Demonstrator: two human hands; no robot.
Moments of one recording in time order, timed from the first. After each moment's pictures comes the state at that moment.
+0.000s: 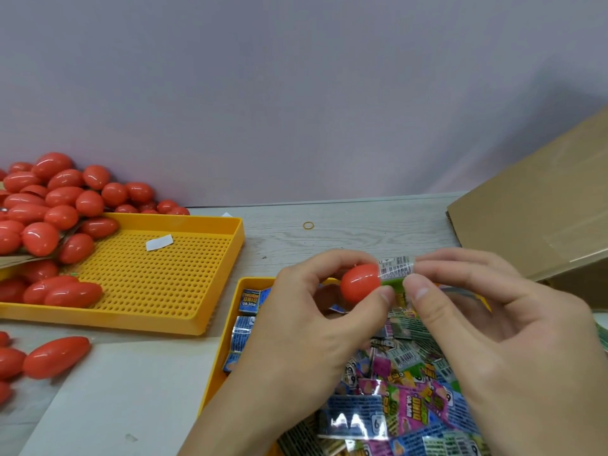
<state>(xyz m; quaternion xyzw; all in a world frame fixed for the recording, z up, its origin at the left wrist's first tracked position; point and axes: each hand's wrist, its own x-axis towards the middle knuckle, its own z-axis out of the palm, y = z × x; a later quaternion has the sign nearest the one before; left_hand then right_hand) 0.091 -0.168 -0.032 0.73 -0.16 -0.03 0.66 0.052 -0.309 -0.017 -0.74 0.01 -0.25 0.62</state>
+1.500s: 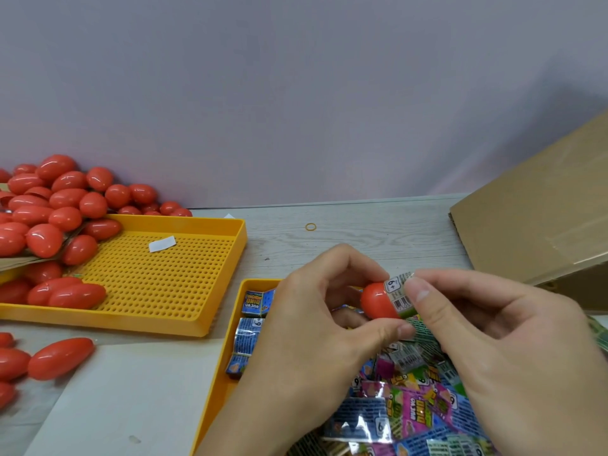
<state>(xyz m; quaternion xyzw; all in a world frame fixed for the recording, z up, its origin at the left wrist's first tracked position) 0.087 -0.171 -0.025 0.75 -0.17 -0.03 0.64 0.052 -0.310 -0.013 -0.76 0.06 -0.19 0.62</state>
